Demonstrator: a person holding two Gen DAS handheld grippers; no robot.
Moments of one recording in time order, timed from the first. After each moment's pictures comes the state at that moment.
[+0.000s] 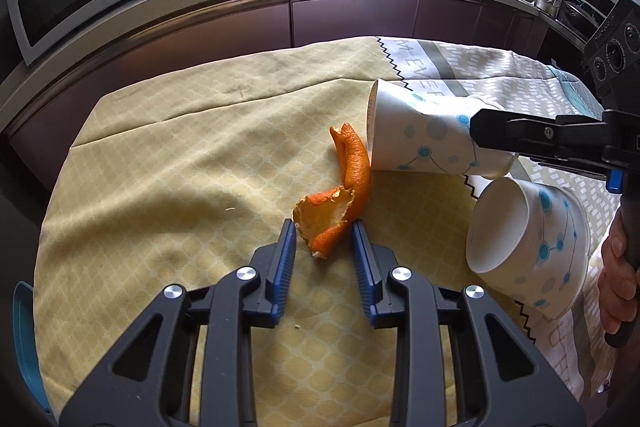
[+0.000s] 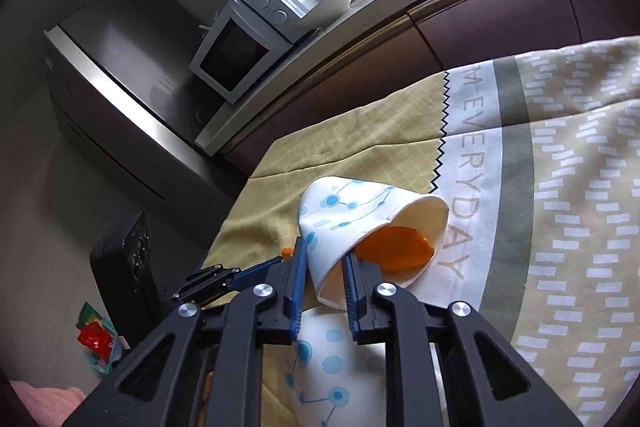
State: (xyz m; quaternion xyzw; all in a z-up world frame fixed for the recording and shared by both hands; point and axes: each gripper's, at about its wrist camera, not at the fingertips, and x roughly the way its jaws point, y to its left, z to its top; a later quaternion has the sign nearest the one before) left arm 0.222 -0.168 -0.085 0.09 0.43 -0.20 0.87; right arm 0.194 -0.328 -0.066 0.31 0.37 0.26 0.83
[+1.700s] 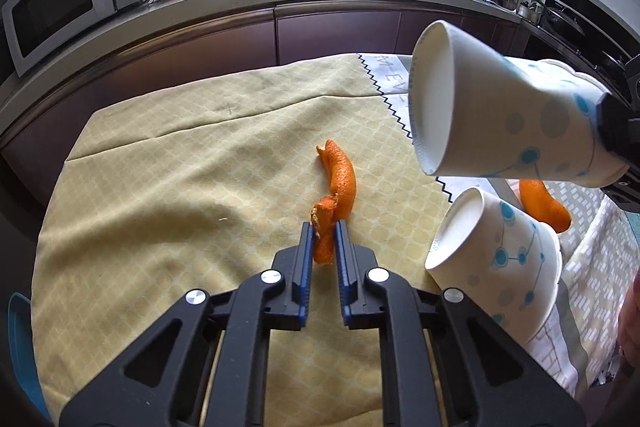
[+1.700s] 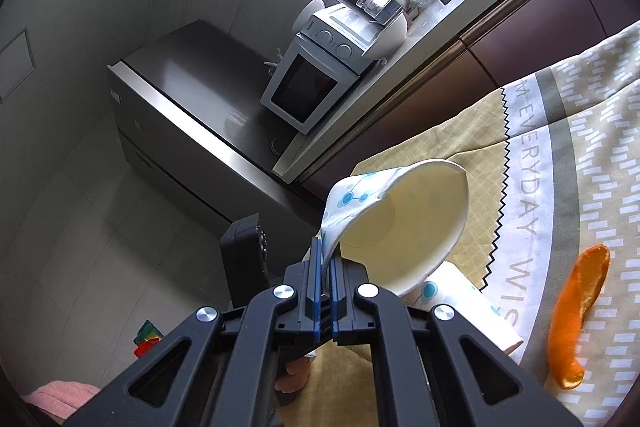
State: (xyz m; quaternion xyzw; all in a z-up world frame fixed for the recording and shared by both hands) left arm 0.204 -0.161 -0.070 0.09 0.40 -0.24 0.88; right arm 0.133 -0.321 -0.027 0.36 0.29 0.33 0.82
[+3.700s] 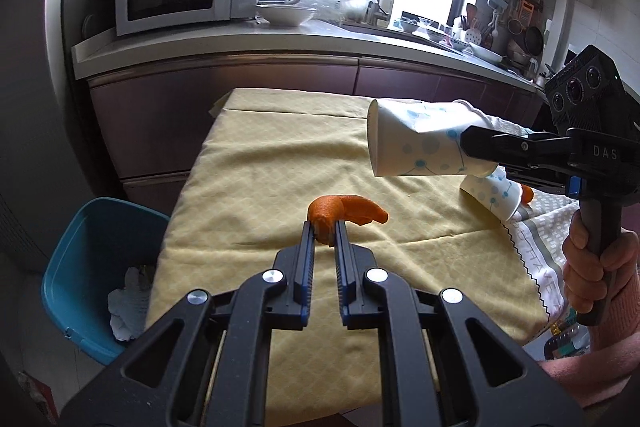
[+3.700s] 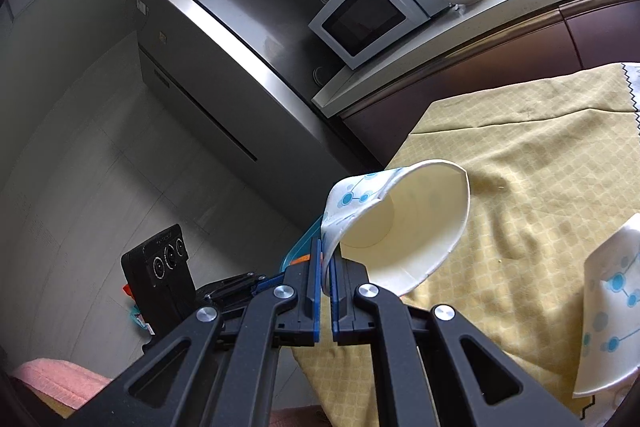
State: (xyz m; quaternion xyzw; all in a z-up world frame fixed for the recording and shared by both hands) left arm 0.072 0.048 -0.021 -0.01 0.34 -0.18 0.92; right arm 0.133 -0.171 -0.008 0.26 0.33 0.42 0.80
